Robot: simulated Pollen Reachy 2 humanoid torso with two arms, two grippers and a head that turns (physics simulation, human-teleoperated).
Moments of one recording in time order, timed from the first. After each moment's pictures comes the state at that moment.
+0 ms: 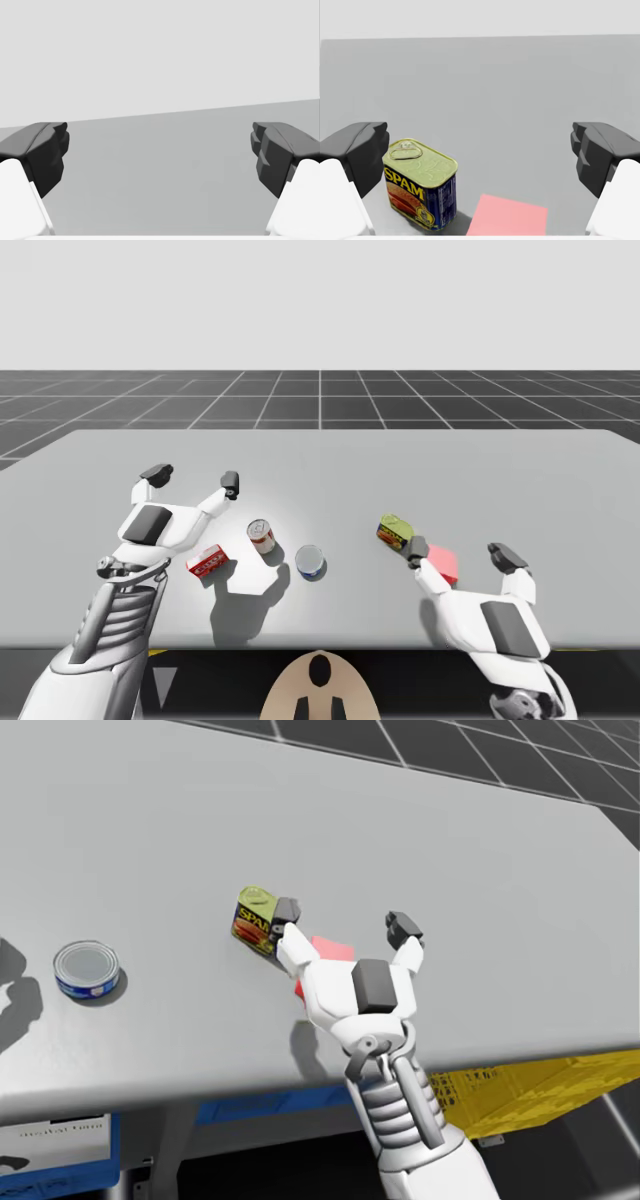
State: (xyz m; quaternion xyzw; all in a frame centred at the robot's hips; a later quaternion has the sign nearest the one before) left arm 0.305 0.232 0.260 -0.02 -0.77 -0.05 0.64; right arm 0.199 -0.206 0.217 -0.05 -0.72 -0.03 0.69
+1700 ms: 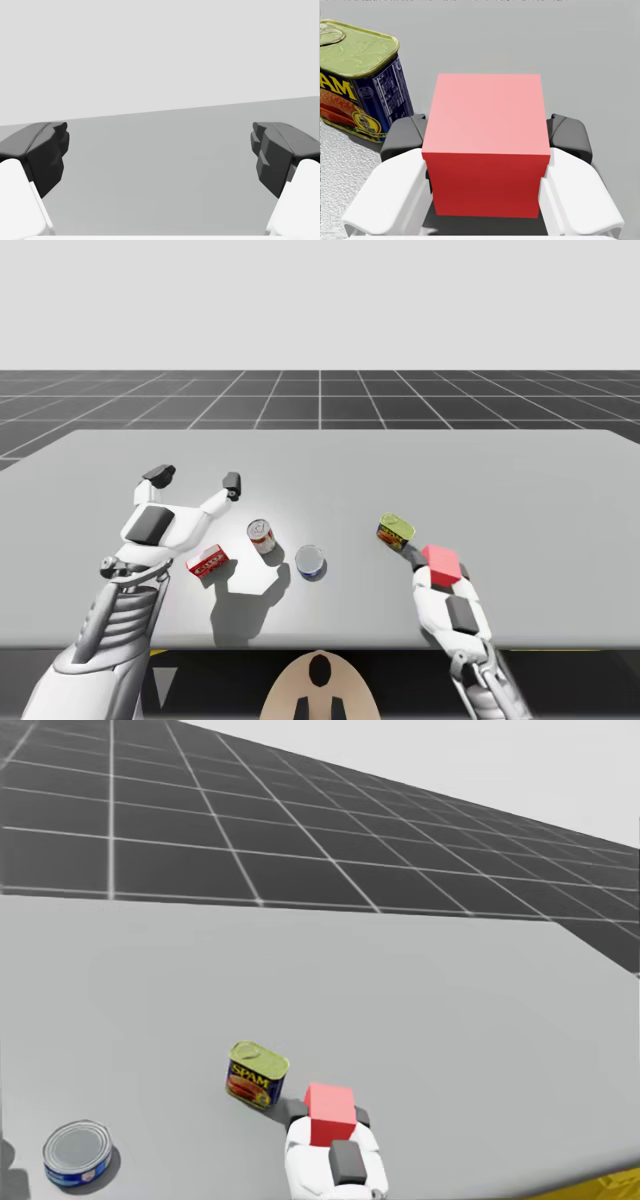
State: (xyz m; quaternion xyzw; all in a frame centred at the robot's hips) left arm 0.305 0.231 0.258 -0.02 -0.76 -0.05 0.64; right arm 0.224 -0.212 0.133 -0.06 -0.63 -0.11 0.76
